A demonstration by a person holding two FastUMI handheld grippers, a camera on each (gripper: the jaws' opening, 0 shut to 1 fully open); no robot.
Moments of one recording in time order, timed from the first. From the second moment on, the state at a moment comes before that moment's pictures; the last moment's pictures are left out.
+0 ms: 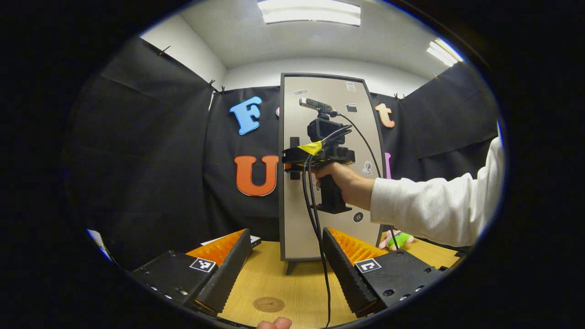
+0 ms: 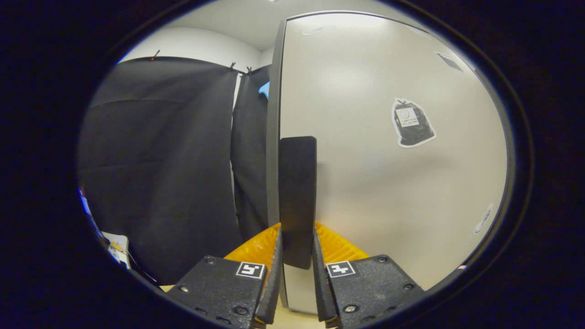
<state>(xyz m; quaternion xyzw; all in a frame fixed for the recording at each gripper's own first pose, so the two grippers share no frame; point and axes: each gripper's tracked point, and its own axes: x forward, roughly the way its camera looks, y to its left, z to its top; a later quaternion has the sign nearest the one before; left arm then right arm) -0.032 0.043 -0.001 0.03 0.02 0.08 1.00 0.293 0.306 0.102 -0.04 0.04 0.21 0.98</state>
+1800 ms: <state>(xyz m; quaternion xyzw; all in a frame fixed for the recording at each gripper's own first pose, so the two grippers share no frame) -0.034 0.045 -0.002 0.01 0.02 0.06 1.00 0.168 0.229 0.110 -0.03 0.04 0.27 0.96</state>
